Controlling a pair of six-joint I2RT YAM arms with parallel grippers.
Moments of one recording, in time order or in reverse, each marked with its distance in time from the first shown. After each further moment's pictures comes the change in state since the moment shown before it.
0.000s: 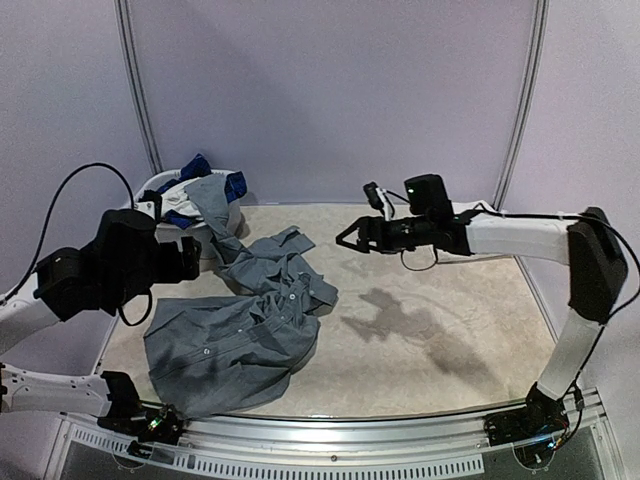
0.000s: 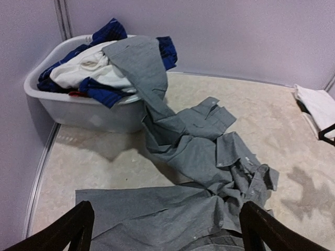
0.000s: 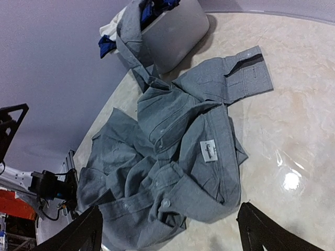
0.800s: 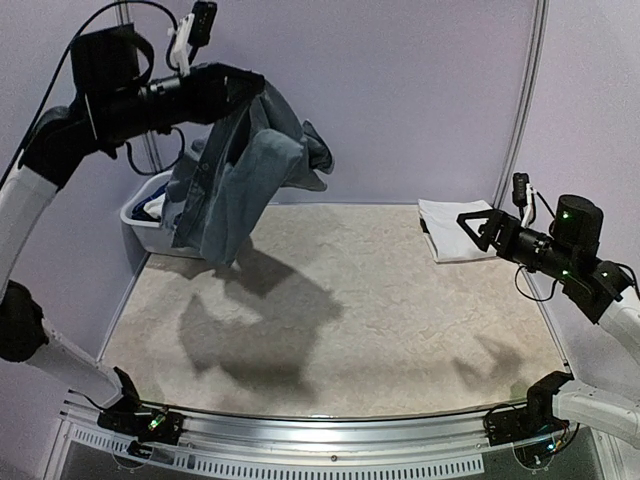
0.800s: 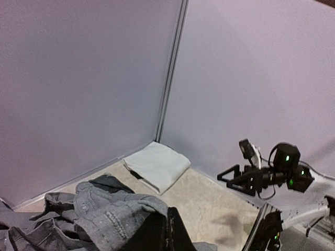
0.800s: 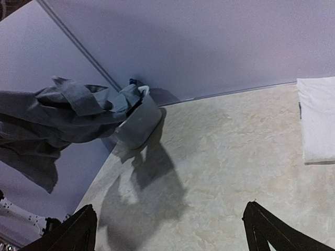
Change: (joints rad) left arm 0.015 0.560 1.039 0.084 0.739 0.327; right arm -0.260 -0.958 -0.446 -0.217 0.235 0.092
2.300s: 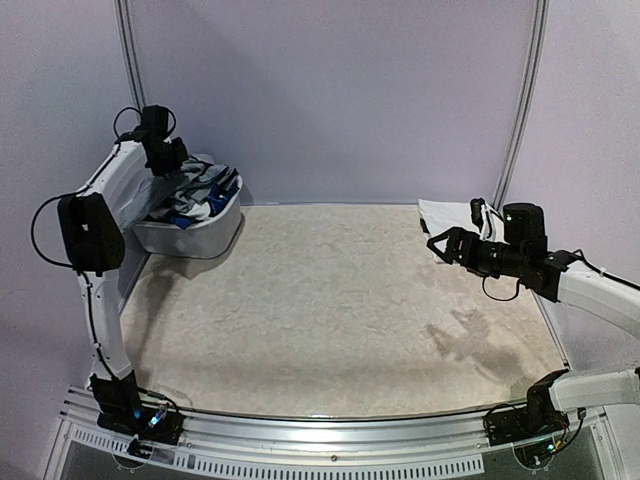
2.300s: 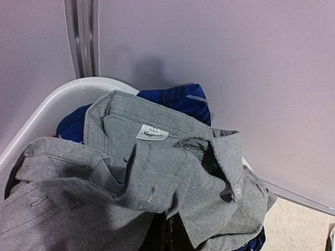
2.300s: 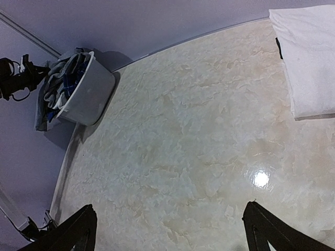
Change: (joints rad) left arm 0.858 0.827 0.332 -0.095 -0.161 -0.216; right arm 0.000 0.352 -0.041 0.123 0.002 0.021
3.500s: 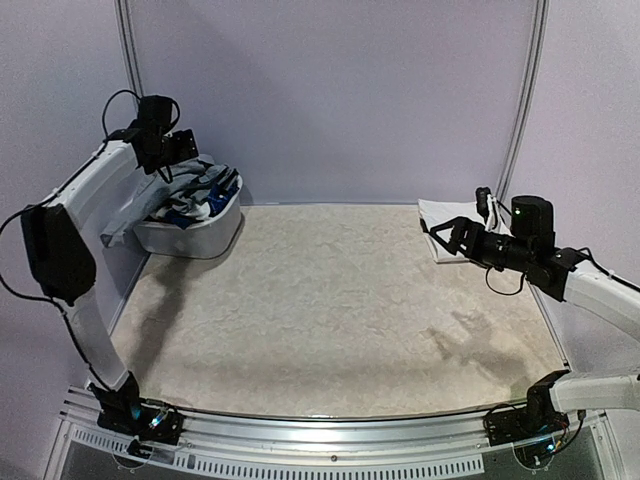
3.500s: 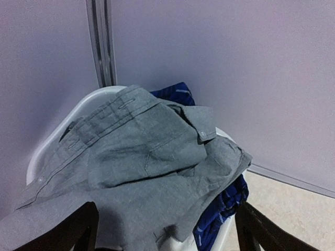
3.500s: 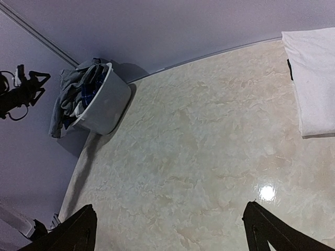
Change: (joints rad) left arm -0.147 -0.409 -0.430 0.117 -0.243 0.062; right arm 0.000 -0.042 0.028 0.016 -0.016 0.011
